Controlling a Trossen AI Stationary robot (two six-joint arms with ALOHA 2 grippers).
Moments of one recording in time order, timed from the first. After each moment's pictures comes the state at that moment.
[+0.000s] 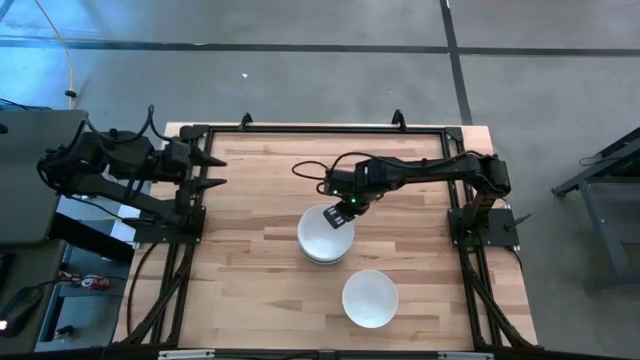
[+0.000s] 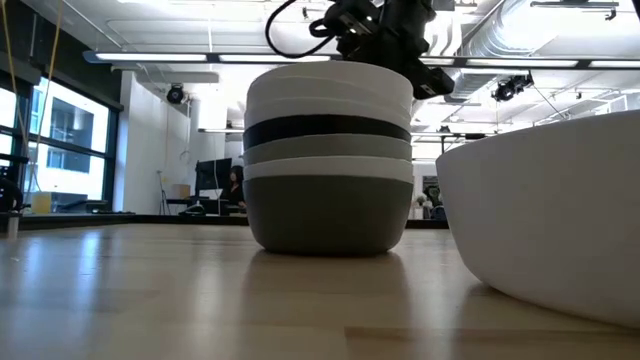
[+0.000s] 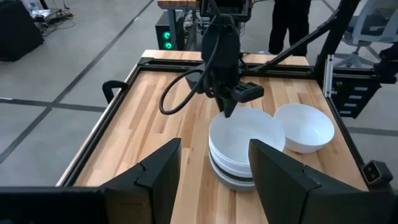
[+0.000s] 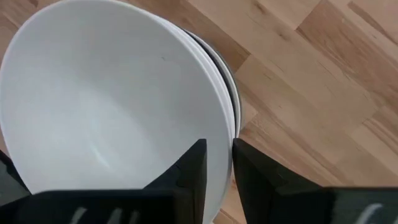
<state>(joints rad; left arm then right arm) -0.07 0.77 1.34 -1.00 -0.29 -0.10 -0.03 1.81 1.60 -1.05 -0.11 0.89</state>
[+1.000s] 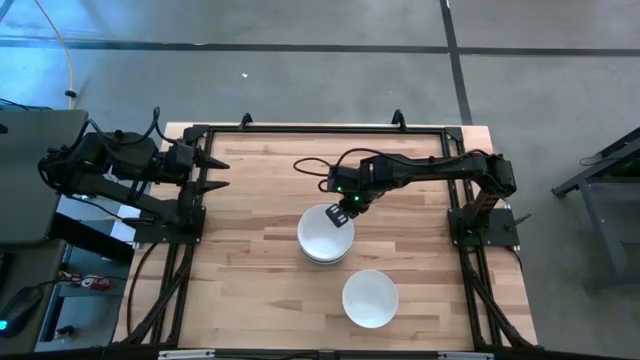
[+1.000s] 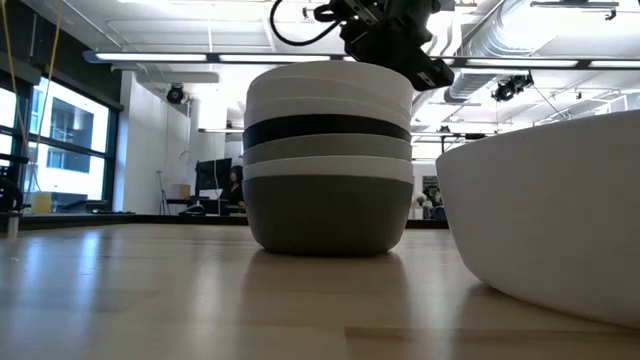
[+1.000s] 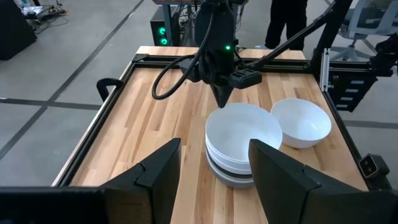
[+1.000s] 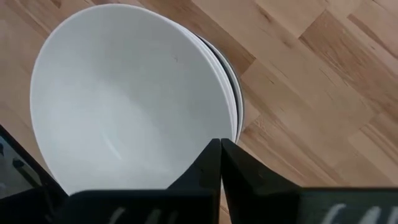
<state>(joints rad) -0.07 0.79 1.34 -1.00 -0.27 -0.09 -0.03 1.77 1.60 -1.05 -0.12 0.85</state>
